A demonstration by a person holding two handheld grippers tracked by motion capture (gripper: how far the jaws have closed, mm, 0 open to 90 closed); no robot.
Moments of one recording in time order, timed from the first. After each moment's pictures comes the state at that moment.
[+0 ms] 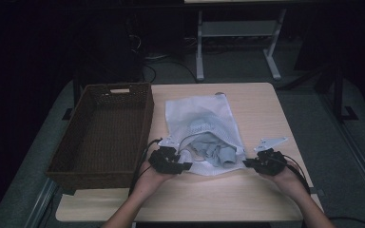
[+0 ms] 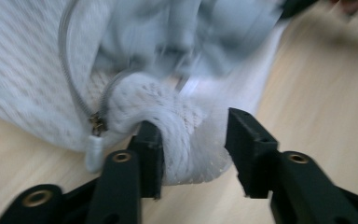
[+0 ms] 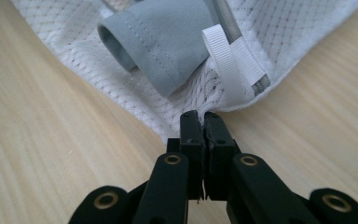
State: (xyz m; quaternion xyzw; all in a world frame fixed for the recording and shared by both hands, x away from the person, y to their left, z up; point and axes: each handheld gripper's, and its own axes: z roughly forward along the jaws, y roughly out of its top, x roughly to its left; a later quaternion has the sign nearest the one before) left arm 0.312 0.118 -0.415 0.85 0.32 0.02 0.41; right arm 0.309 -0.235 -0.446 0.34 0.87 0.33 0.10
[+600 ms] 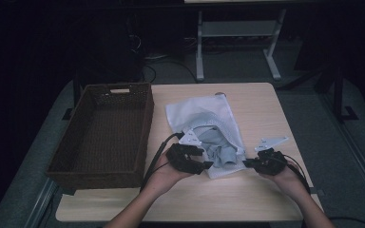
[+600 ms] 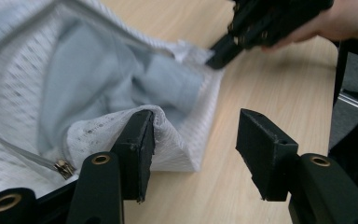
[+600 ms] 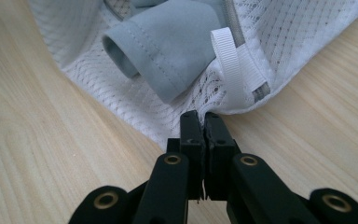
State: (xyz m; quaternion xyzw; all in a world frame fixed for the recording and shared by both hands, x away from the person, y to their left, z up) left arm 0.305 0.063 -0.372 0.88 0.23 0.04 0.42; right arm 0.311 -0.236 -0.445 0.34 0.87 0.34 0.09
